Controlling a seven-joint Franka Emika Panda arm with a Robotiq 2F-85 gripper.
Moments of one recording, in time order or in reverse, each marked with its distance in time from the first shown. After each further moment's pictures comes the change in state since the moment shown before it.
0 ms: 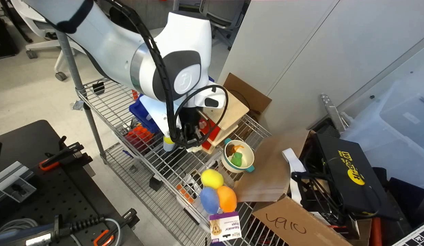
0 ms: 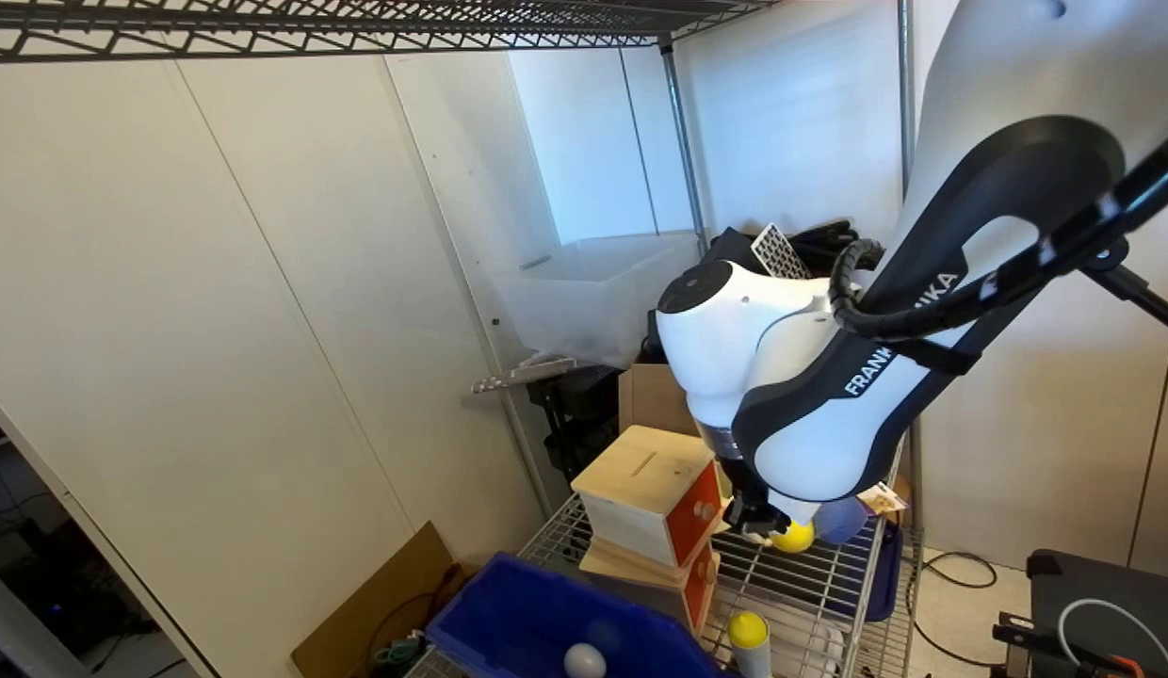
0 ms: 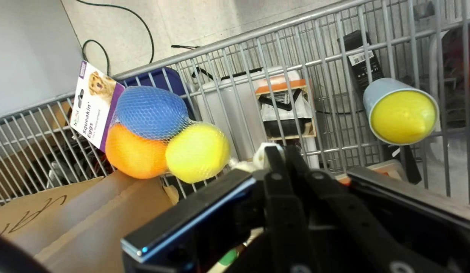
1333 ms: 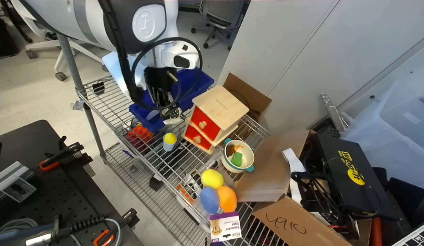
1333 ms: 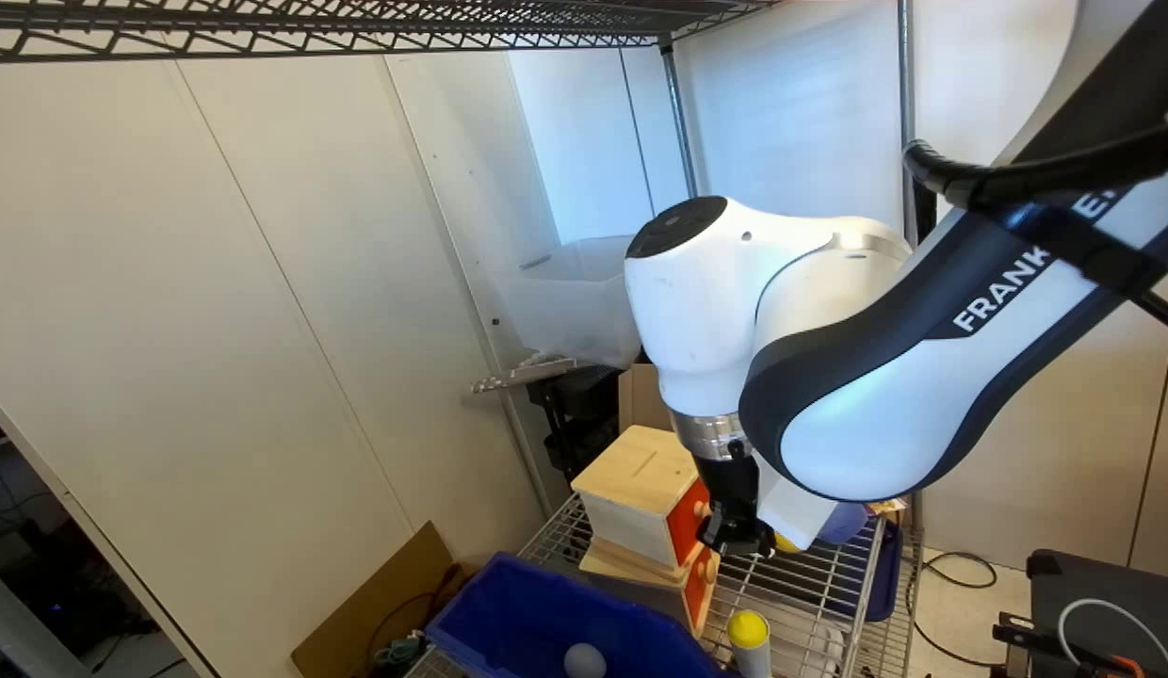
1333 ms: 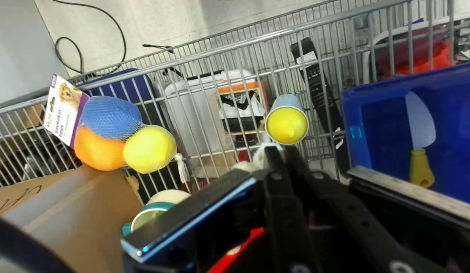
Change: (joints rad) arm -0.013 -0.212 0.167 -0.106 -0.014 -0.083 0.104
